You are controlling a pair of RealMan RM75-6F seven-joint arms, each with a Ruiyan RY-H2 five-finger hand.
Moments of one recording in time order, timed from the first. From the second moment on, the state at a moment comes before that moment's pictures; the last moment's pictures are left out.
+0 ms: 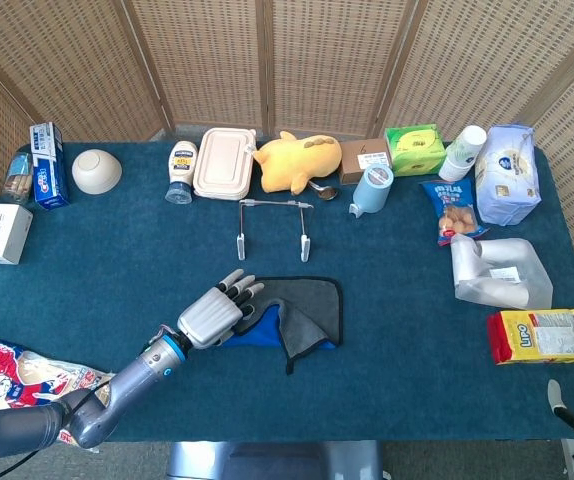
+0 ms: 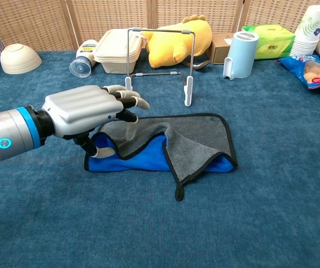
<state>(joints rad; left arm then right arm) -0.75 -1.63 -0.04 -1.40 1.49 0.96 0.39 -0.16 -1.11 0.08 -1.86 -1.40 1.66 -0.02</state>
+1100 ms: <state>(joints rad) -0.70 -1.78 -0.15 -1.21 1.34 1.04 0.26 -0.15 -1.11 0.08 -1.85 -1.39 1.64 -0.03</state>
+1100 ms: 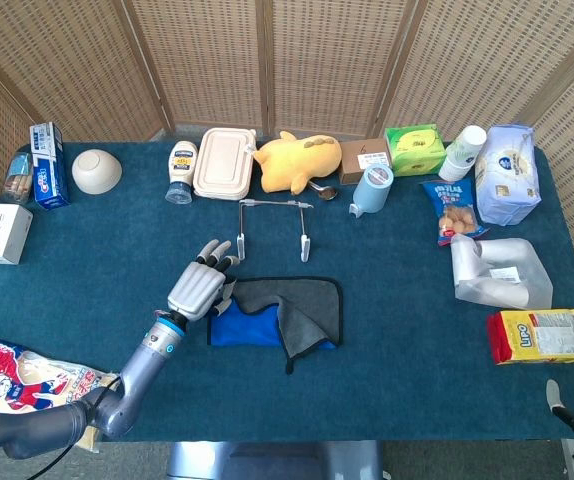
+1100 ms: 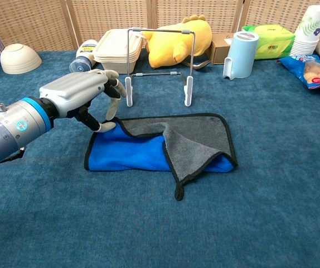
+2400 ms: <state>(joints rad) -0.67 -1.76 -0.17 -1.22 1.26 1.07 0.37 -0.16 -1.11 0.08 -1.87 -1.41 1.65 -0.03</state>
